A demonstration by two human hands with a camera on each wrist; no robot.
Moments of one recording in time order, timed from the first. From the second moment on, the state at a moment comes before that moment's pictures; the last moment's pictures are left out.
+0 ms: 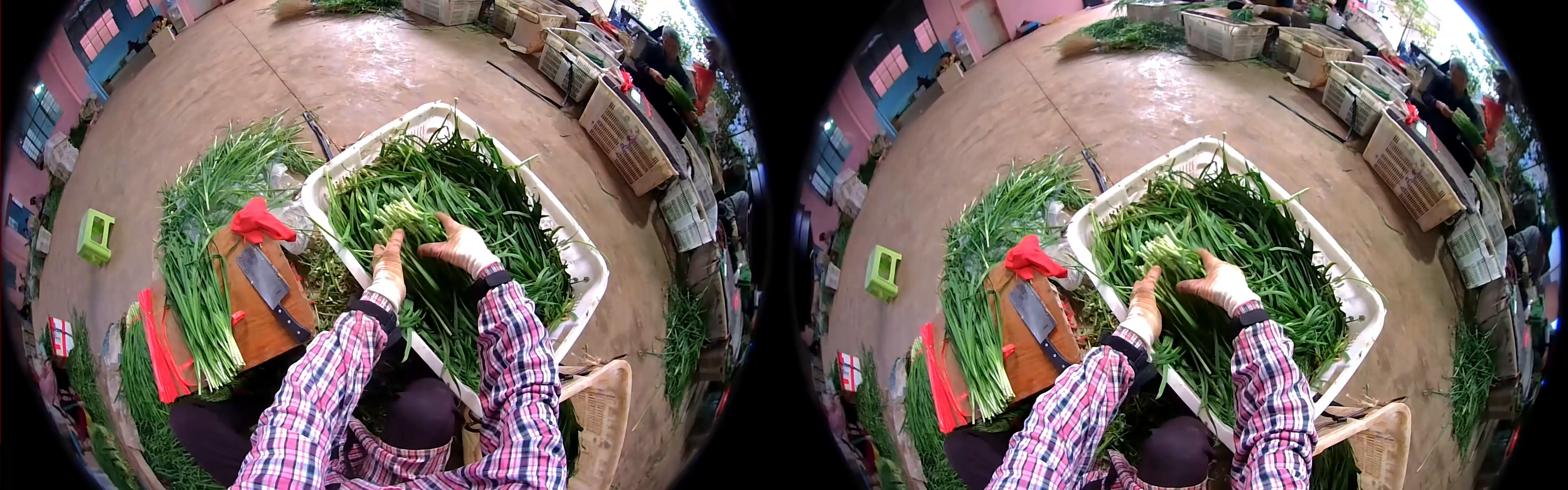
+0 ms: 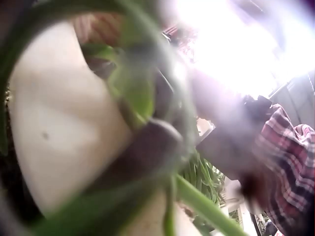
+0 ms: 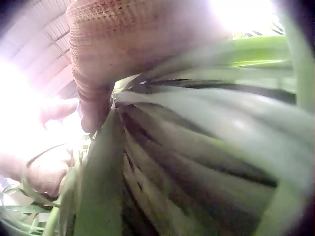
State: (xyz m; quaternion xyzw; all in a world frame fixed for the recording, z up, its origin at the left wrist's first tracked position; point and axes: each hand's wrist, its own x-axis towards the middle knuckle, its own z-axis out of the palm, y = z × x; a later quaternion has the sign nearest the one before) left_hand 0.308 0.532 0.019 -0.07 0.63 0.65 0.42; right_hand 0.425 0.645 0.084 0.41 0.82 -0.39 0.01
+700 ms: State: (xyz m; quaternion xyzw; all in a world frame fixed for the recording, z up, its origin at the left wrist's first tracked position) left_hand 0.339 0.433 0.094 0.06 0.41 0.78 0.48; right_hand 0.504 0.505 0.172 0.17 0.96 -0.20 -0.08
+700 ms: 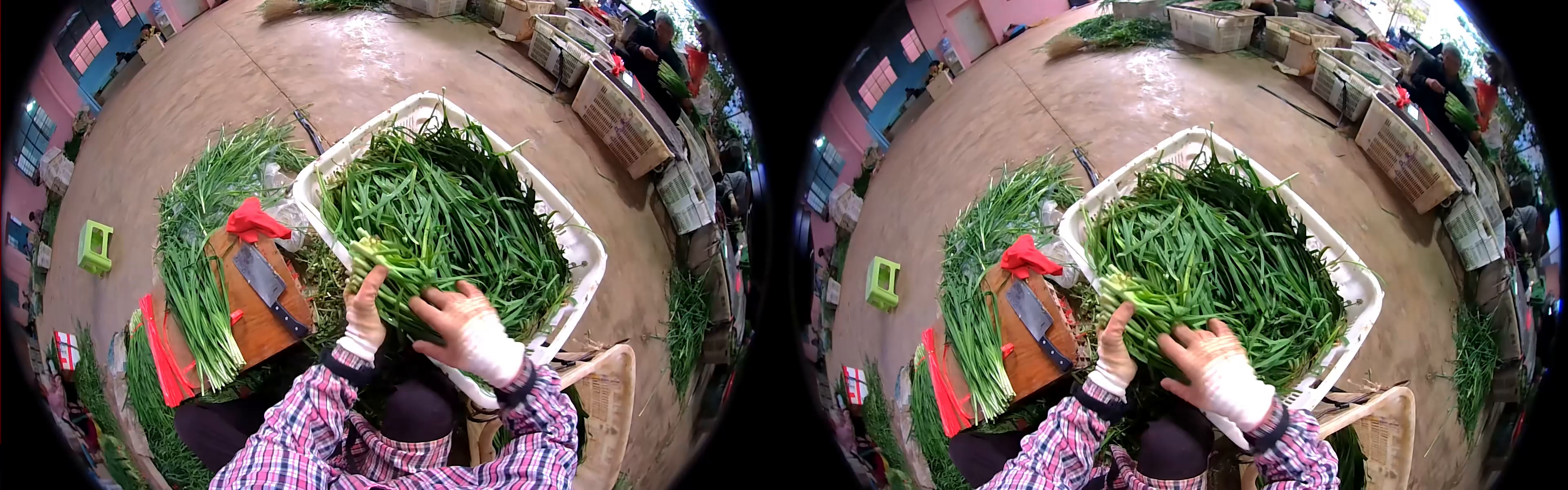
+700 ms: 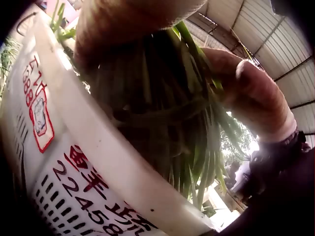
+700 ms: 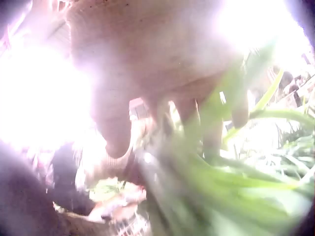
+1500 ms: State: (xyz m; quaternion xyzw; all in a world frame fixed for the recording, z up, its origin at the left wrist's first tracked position) left_hand 0.360 0.350 0.121 0.20 0.51 0.73 0.41; right_hand 0.468 0.482 0.127 0.11 0.90 -0.42 -0.09
